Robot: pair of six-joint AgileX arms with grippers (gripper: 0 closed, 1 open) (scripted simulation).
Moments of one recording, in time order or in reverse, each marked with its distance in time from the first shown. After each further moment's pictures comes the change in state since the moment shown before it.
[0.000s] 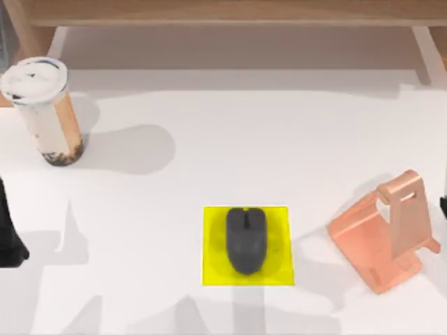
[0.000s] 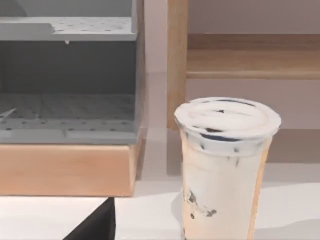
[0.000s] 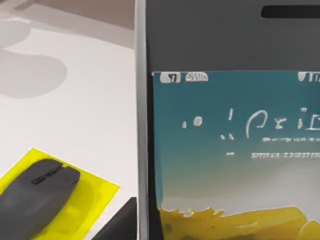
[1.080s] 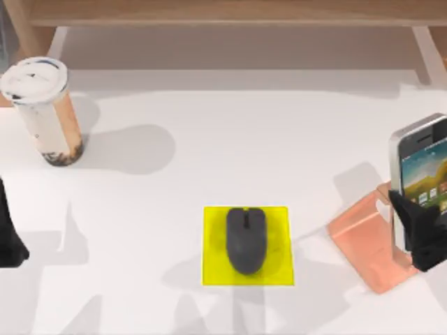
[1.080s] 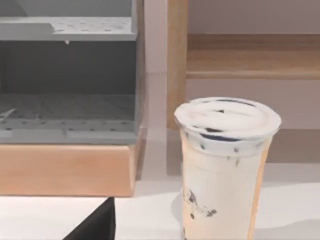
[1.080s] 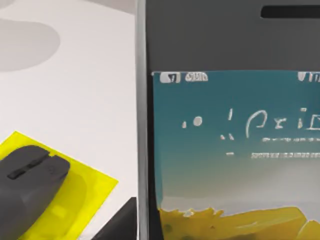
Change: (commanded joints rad) left arm 0.000 0.000 0.000 0.000 0.000 0.000; right arm 0.056 0.349 -0.112 0.387 0.033 0.008
